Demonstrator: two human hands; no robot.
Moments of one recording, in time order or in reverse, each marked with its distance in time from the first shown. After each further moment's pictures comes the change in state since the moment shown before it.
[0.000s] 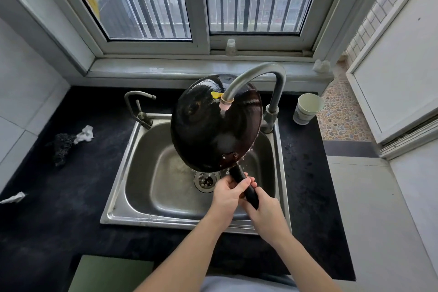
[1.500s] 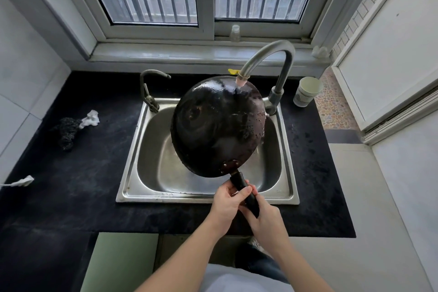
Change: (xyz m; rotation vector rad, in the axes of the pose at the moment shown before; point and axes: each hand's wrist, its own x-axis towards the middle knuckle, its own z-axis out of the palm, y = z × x) left_hand -0.063 -0.037 -0.065 0.012 -0.158 -0.015; right_hand -0.086 -0.009 0.062 -0.039 0.108 0.001
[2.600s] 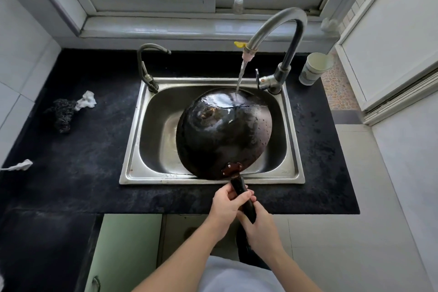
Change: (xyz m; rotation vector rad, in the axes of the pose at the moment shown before) left_hand -0.028 -0.032 -0.029 0.057 0.035 -0.148; right_hand -0.044 0.017 0.051 0.084 -0.063 0.250
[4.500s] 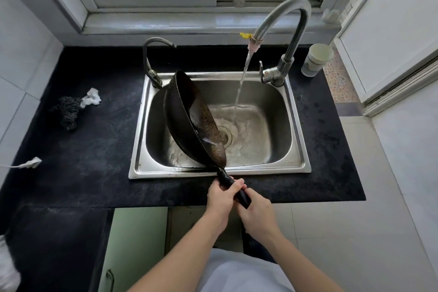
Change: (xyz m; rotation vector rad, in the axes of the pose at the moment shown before) left_hand -0.004 -0.002 -0.024 -0.110 0.215 -0.076; right_hand -0.005 -0.034 0.017 -0.063 -0.012 -0.084
